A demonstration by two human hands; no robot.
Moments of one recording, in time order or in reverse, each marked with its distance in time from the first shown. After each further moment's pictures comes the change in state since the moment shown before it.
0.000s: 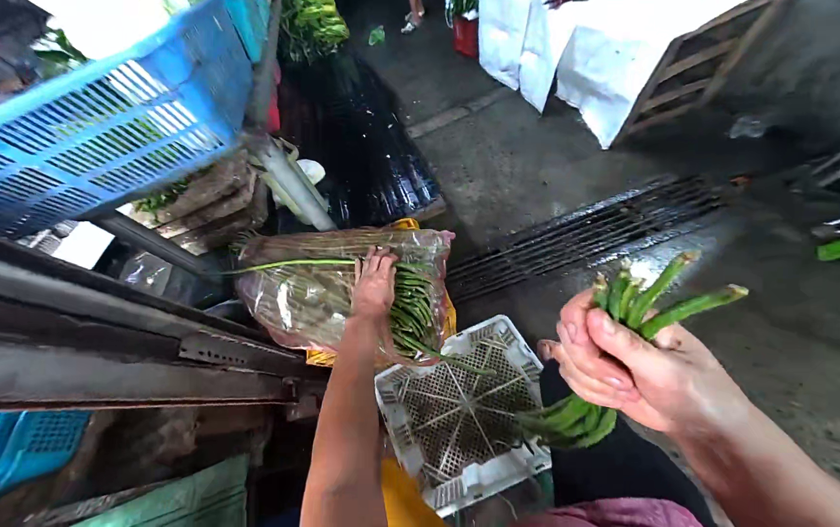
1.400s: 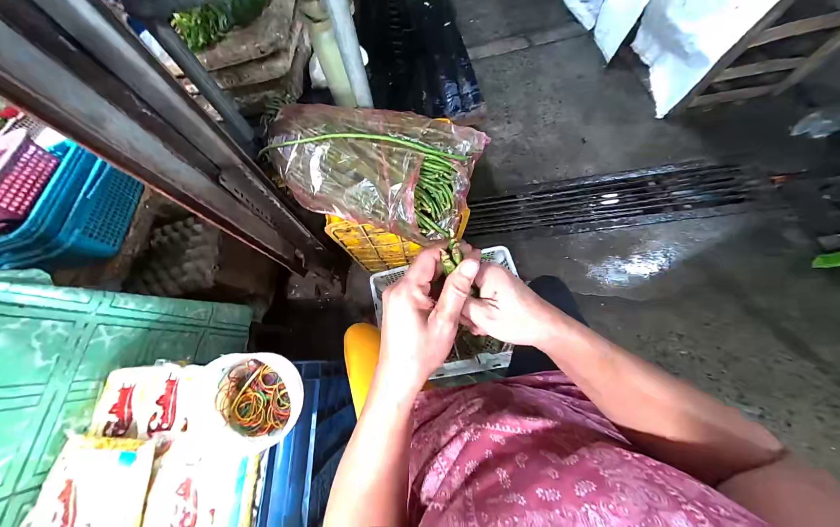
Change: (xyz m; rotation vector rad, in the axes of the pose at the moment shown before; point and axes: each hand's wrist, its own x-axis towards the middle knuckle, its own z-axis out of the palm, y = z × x) left_hand -0.297 0.131 -0.044 -1.019 0.558 0.078; right_hand -0.047 0.081 0.099 -0.768 -0.173 0.255
